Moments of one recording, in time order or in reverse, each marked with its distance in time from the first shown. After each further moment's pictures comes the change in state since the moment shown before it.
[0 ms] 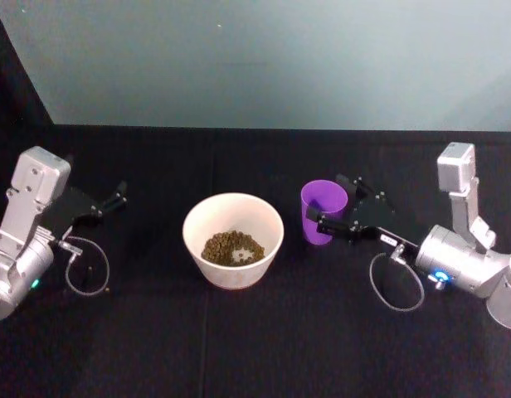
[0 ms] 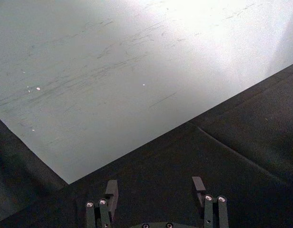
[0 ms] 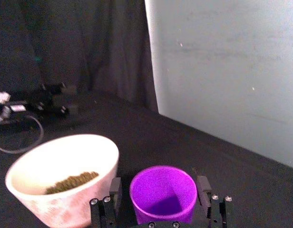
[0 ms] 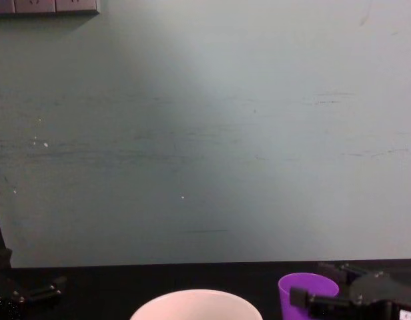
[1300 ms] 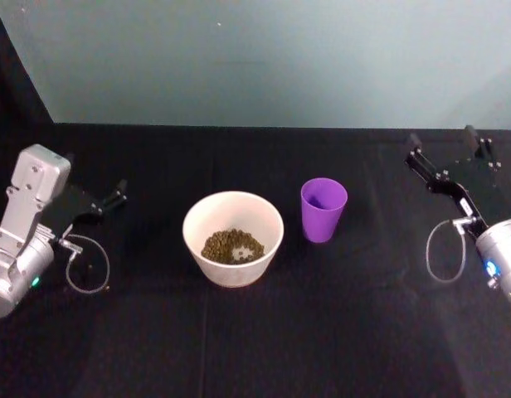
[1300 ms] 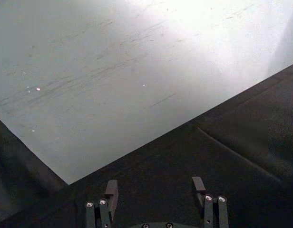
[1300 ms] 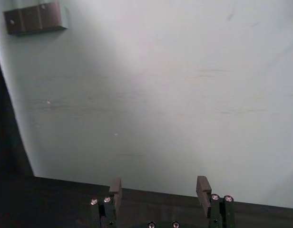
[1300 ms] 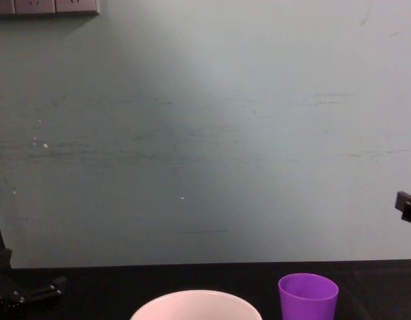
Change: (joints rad) left arm 0.000 0.000 0.000 0.000 0.000 0.000 0.000; right arm -0.366 -0.010 0.260 -0.545 -0.120 0.055 -0.668
